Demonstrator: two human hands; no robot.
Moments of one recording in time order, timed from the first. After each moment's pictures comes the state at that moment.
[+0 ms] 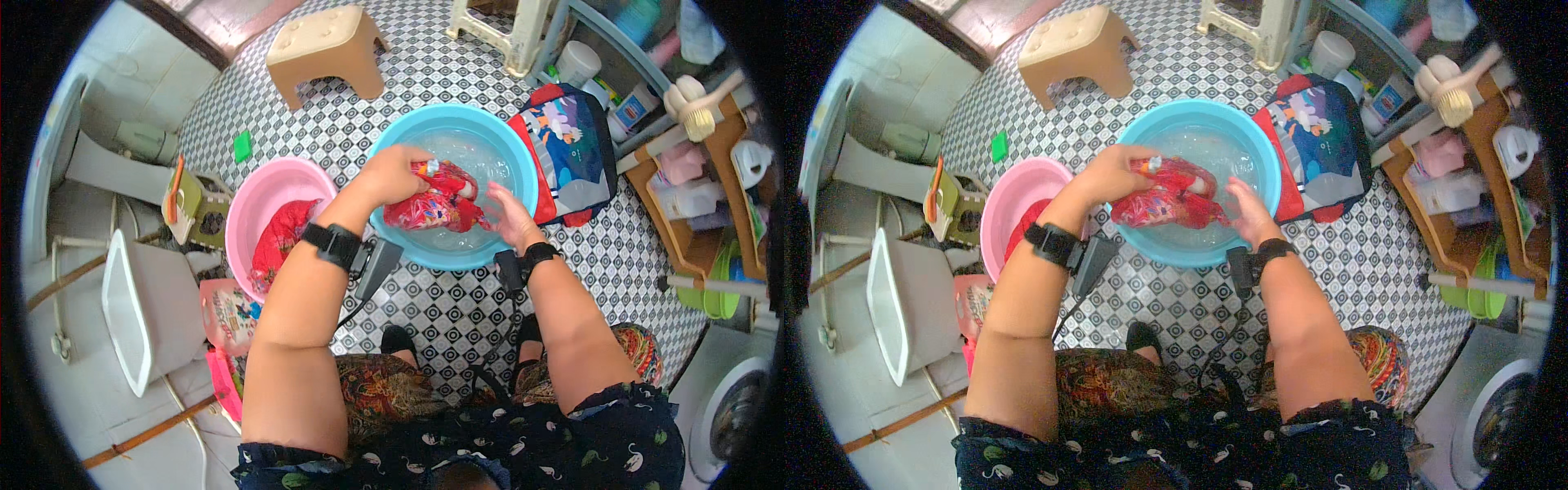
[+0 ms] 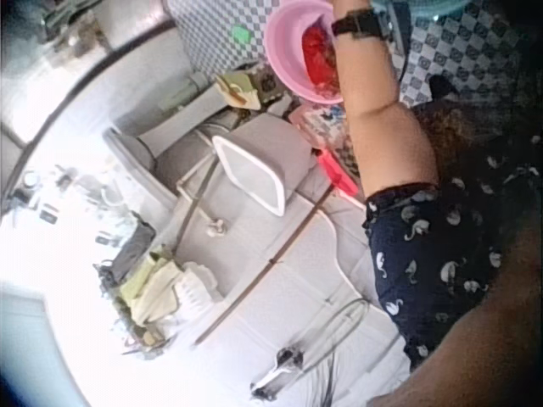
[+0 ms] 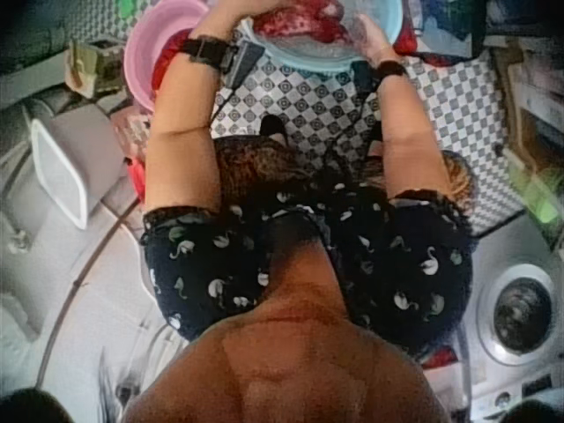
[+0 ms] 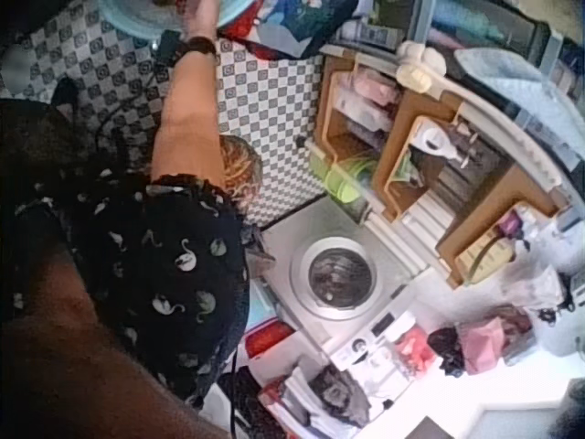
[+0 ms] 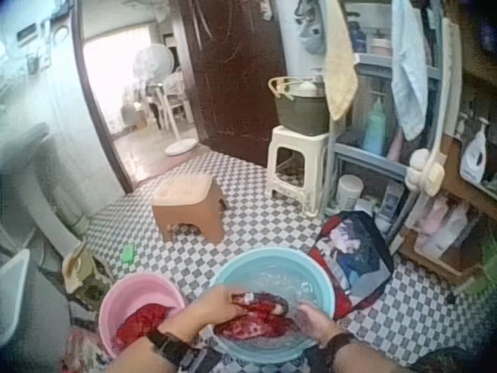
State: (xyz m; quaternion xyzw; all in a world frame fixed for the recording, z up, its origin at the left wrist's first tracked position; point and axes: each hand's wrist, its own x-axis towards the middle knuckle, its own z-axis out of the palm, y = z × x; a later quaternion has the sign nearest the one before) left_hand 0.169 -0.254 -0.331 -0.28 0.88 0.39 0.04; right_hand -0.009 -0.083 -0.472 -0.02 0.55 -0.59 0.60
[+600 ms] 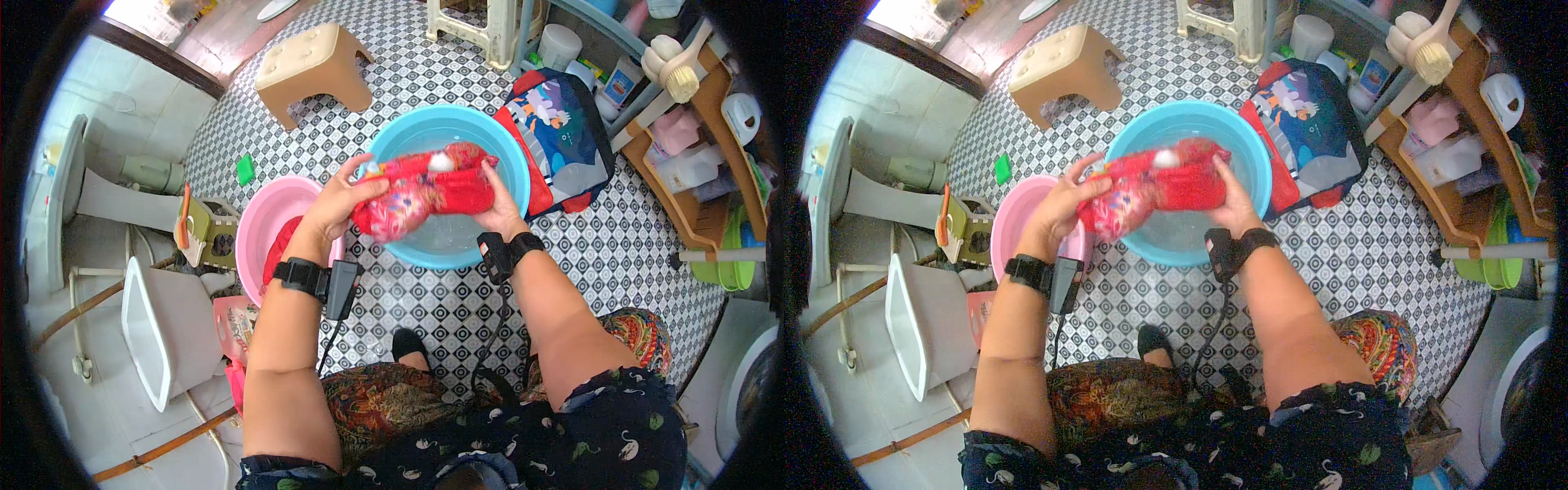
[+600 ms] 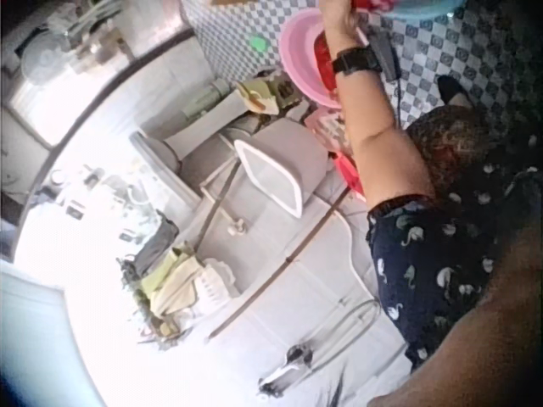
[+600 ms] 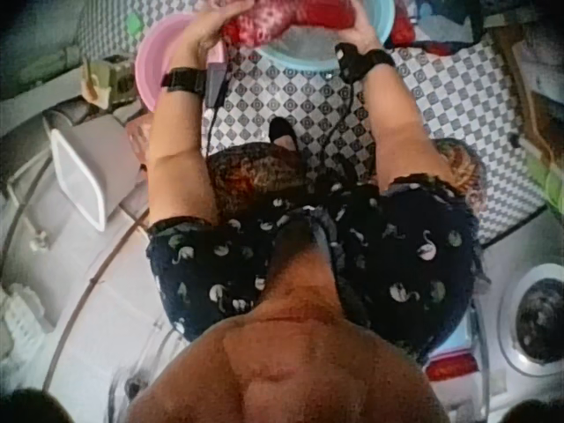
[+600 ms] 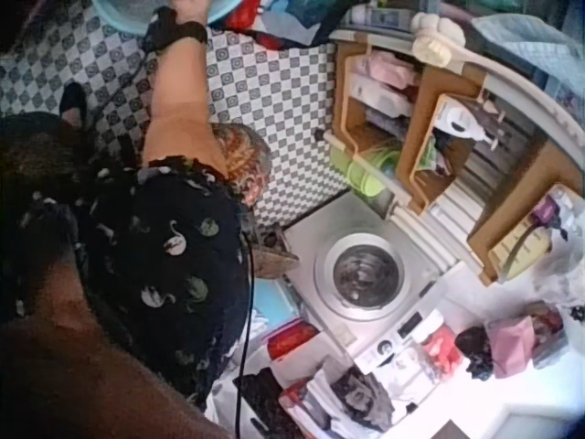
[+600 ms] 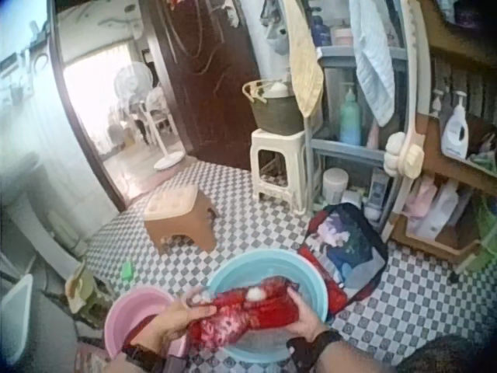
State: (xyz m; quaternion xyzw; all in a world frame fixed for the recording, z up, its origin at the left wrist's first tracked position) left_hand 0.207 -0.240 -0.312 -0.38 0.50 0.77 -0.13; right_hand 0.011 -0.106 -0.445 0.08 0.20 -0.74 0.64
